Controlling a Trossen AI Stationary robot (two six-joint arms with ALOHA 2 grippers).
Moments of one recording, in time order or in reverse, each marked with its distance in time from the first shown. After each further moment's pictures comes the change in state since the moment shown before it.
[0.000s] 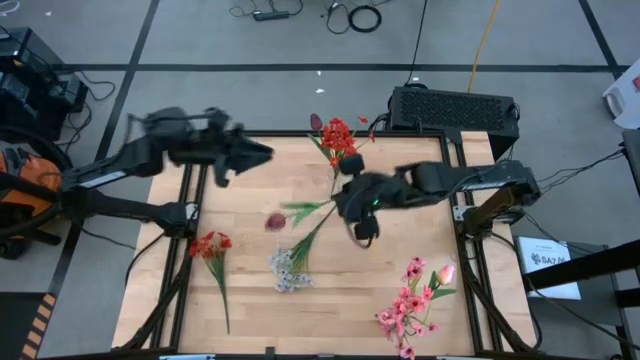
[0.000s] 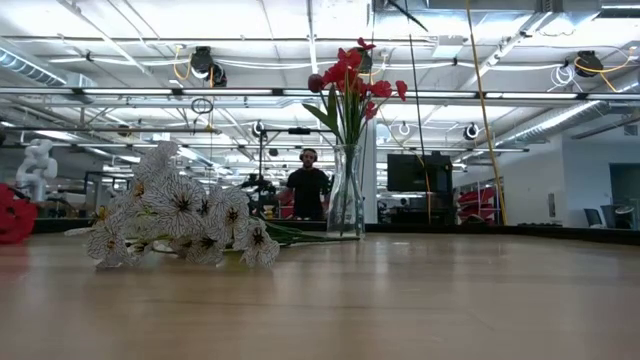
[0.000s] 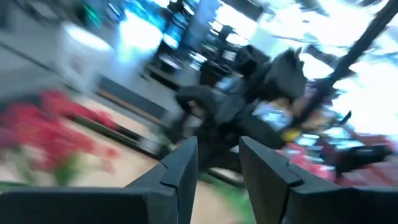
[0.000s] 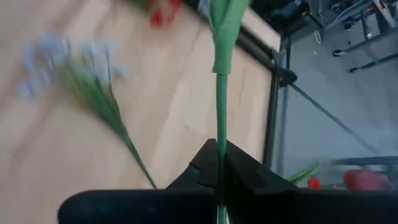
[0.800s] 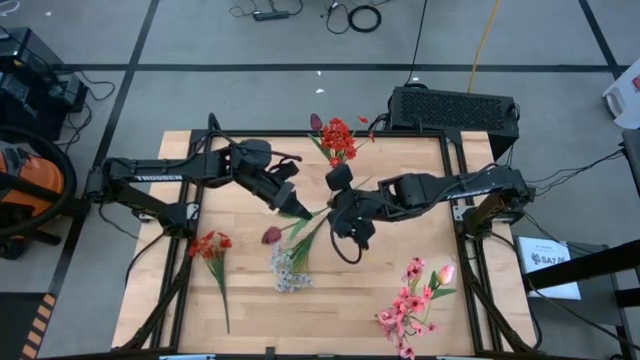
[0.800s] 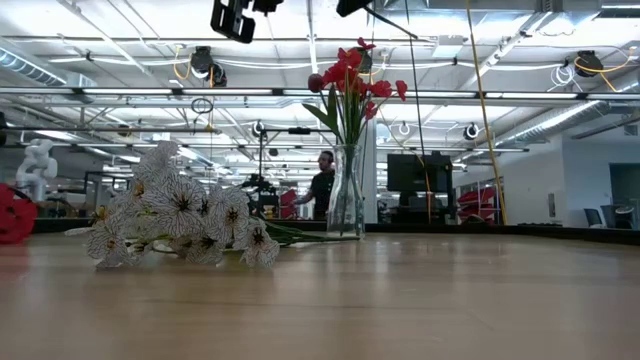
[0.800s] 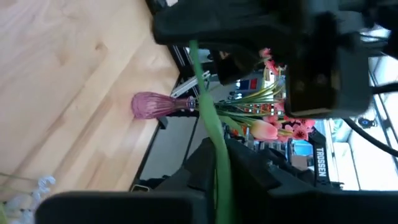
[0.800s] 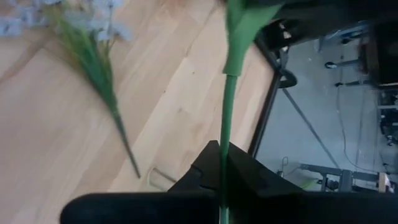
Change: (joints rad) left arm -0.119 0.355 -0.058 0.041 0.355 -0.690; right arm 0.043 0.092 0.001 -0.045 0.113 -0.209
